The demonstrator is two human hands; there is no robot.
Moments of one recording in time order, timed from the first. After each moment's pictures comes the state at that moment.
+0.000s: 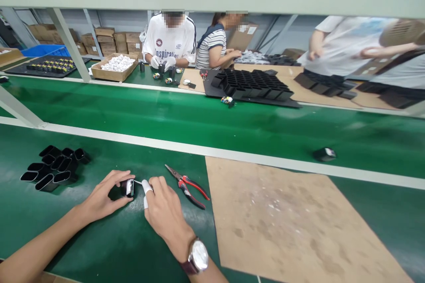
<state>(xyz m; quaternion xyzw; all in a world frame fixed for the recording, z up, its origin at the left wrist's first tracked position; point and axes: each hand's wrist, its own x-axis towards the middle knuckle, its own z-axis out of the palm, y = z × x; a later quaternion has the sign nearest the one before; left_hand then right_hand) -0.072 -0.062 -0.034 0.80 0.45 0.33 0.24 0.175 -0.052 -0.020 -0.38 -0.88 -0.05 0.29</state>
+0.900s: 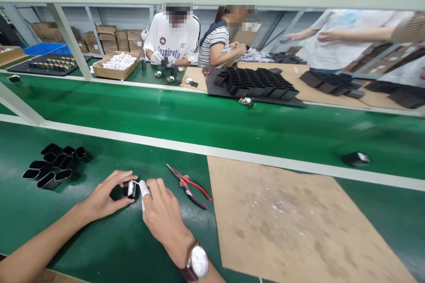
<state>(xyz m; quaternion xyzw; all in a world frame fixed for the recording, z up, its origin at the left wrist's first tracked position) -0.072 -0.062 -0.035 0.80 0.42 0.33 0.26 0.169 -0.057 -0.010 -0.36 -0.88 -0.07 0.30</state>
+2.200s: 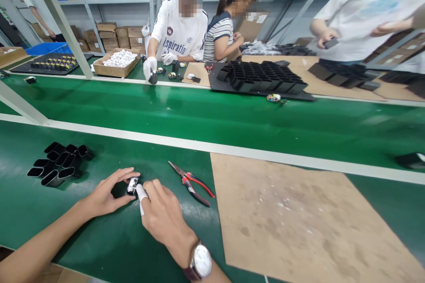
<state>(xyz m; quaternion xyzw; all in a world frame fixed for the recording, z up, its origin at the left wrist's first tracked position) -0.072 -0.062 -0.028 0.80 0.44 0.31 0.27 0.170 -0.062 -0.015 -0.32 -0.90 -0.05 0.30</state>
